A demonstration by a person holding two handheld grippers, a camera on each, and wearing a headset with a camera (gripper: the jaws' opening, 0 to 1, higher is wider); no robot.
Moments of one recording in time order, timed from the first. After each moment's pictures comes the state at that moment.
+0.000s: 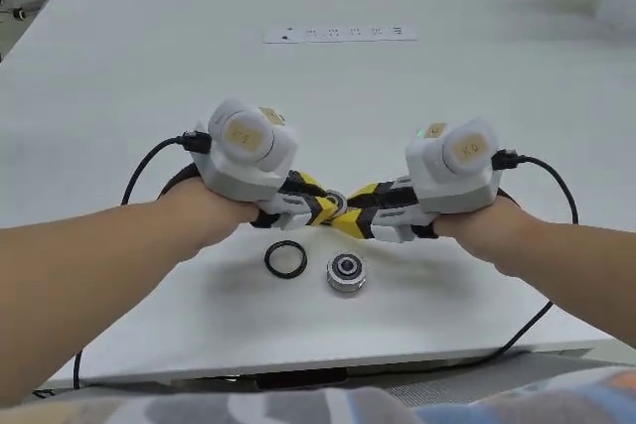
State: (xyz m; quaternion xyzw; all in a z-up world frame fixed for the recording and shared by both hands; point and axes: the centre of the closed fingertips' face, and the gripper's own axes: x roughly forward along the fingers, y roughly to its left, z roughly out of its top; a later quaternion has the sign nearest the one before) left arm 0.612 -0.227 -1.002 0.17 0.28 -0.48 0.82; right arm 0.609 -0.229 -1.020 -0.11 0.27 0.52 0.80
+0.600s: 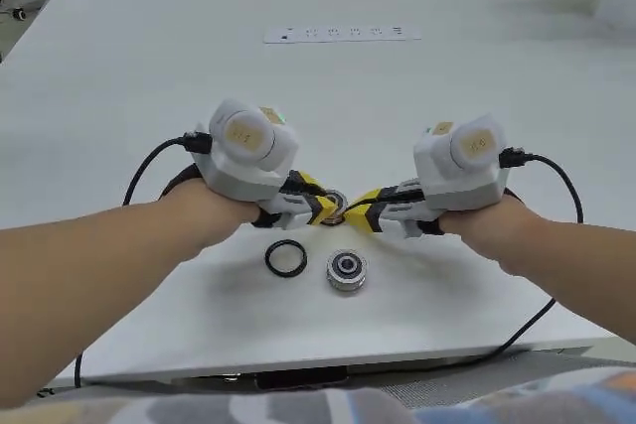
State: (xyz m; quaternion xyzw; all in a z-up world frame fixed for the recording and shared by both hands) left arm 0.613 -0.228 -1.001 0.16 0.28 -0.47 0.82; right arm 0.609 -0.236 -1.022 -0.09 0.29 0.51 0.80
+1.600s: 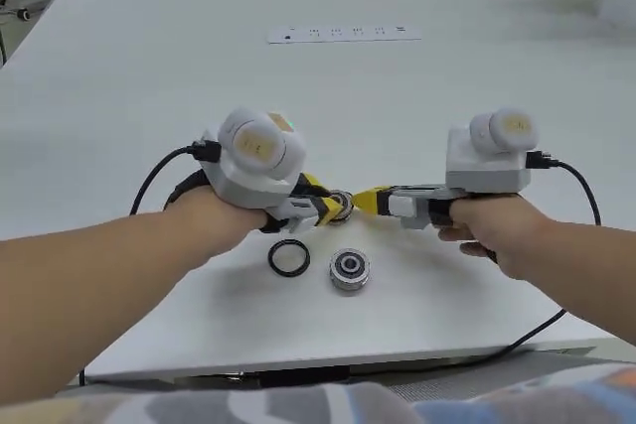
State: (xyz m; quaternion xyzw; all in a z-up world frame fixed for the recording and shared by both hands) left arm 0.612 -0.230 -1.001 0.18 0.27 -0.46 0.83; right arm 0.613 -0.241 -1.003 0.13 0.33 0.45 0.82
